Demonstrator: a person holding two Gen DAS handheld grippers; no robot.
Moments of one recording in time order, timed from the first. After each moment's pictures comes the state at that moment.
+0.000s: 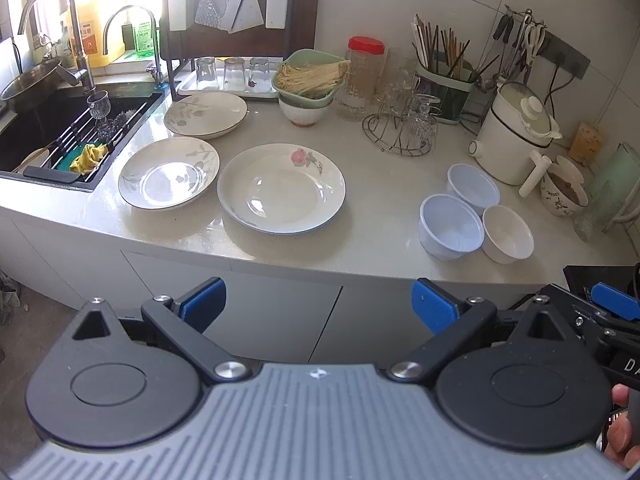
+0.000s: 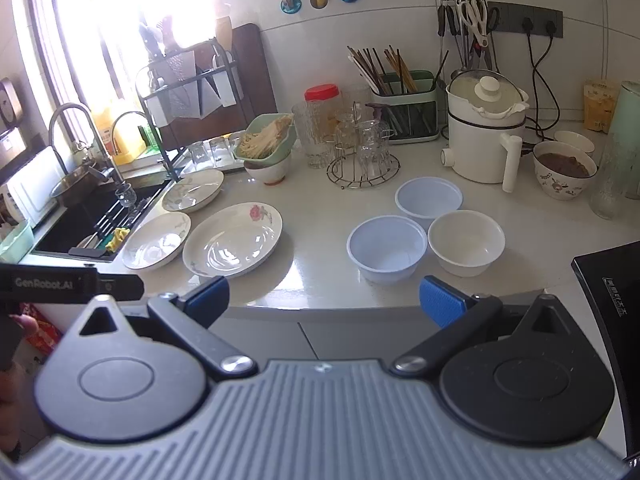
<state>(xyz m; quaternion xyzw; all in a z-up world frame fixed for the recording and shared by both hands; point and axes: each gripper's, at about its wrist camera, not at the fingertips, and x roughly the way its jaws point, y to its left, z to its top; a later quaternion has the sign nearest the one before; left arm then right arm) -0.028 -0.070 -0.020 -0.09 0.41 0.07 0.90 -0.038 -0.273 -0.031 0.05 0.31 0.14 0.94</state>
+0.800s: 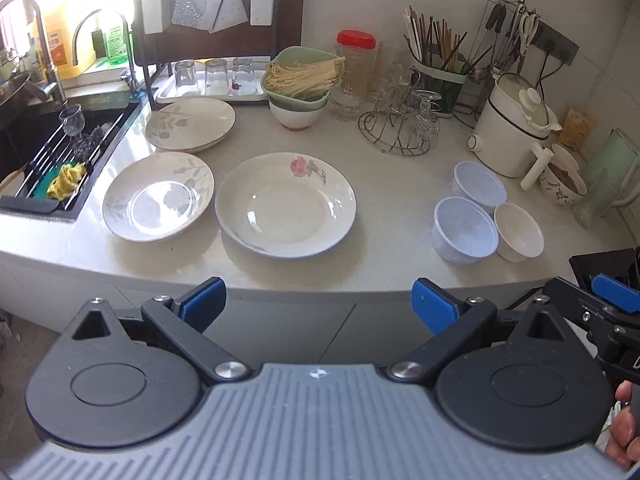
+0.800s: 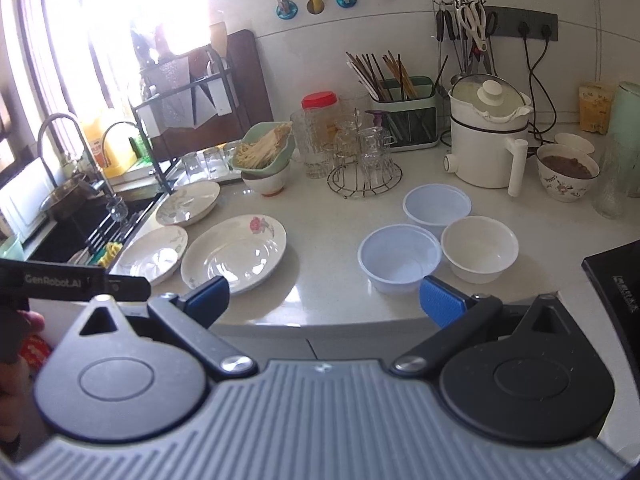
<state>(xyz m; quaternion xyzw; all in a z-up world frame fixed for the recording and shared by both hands) 0.022 -0.008 -0.031 -0.07 0.42 0.01 0.90 -0.020 -0.230 -0.039 0.07 0.30 0.11 0.95</state>
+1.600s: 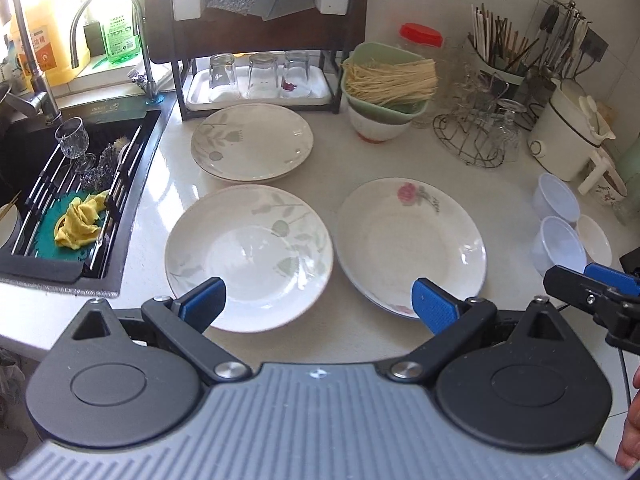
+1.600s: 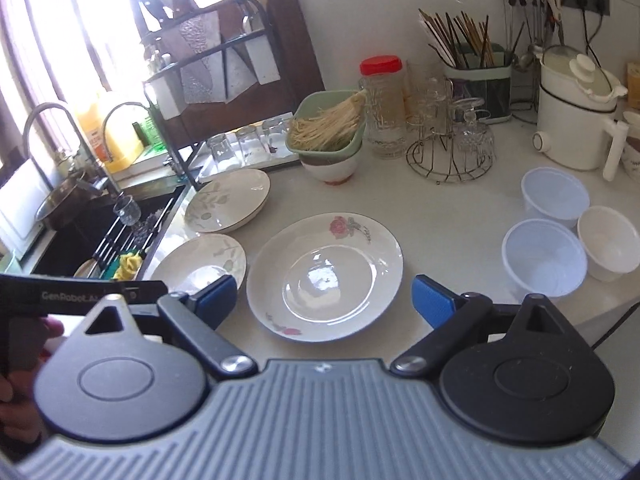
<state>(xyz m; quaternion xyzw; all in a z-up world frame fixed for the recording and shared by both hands) 0.131 0.188 -0.071 -0.05 0.45 -0.02 0.89 0.073 -0.067 -0.067 0.09 0.35 0.10 0.93</state>
